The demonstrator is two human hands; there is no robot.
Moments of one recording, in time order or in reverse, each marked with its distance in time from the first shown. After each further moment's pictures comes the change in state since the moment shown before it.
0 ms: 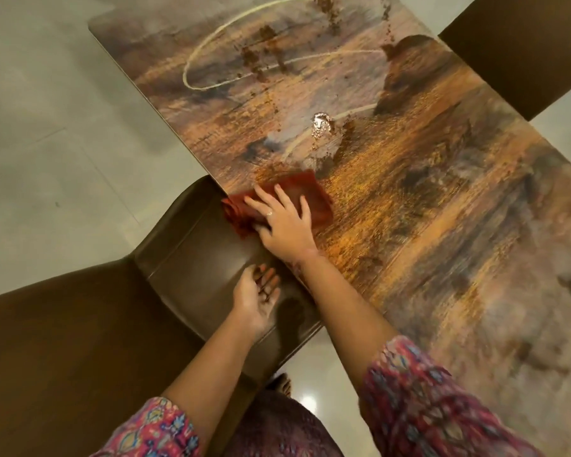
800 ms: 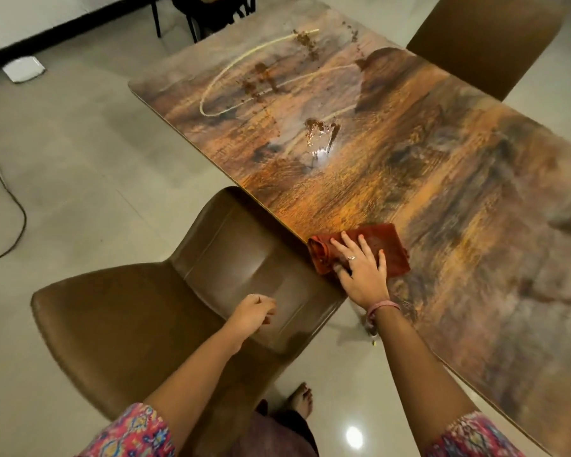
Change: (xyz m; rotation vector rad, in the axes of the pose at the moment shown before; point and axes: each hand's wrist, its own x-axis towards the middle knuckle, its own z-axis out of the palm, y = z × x) left_hand -0.073 -0.007 -0.104 1.231 -0.051 0.223; right_hand -0.180 0.049 0.015 0.130 0.116 0.359
